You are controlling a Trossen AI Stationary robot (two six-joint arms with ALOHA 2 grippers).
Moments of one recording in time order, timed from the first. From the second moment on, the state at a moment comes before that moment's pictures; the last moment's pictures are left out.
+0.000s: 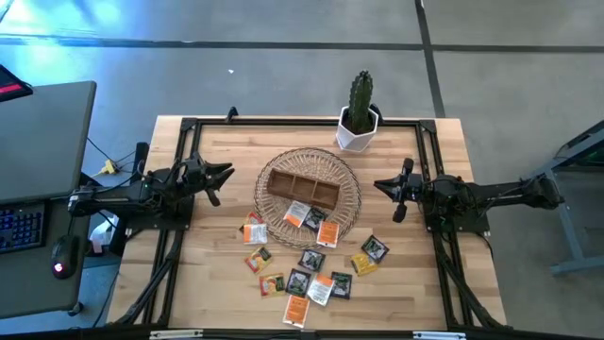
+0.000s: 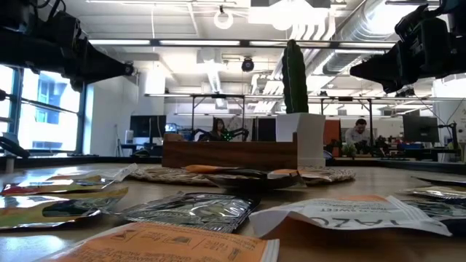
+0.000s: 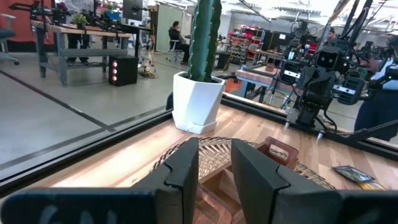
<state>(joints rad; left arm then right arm) 0.03 0.01 0.08 -0.03 -0.46 -0.16 0.03 0.29 0.05 0.20 0.29 0.01</state>
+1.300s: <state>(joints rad) 0.03 0.01 0.08 -0.05 -0.46 -0.16 0.03 0.29 0.05 0.20 0.29 0.01</state>
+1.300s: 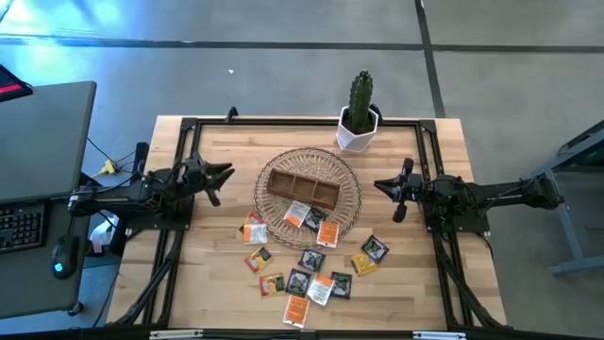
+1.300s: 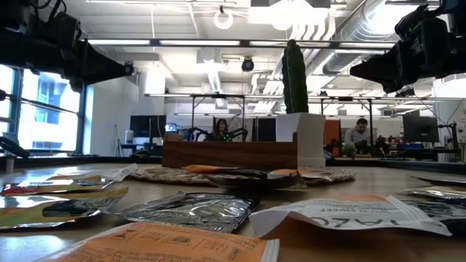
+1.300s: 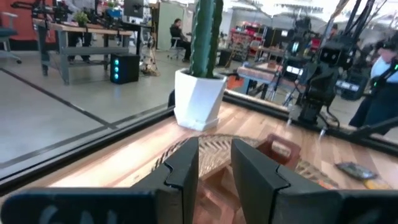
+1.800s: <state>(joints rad) 0.03 0.16 0.14 0.14 -0.26 -0.16 0.03 0.29 0.05 0.20 0.29 0.01</state>
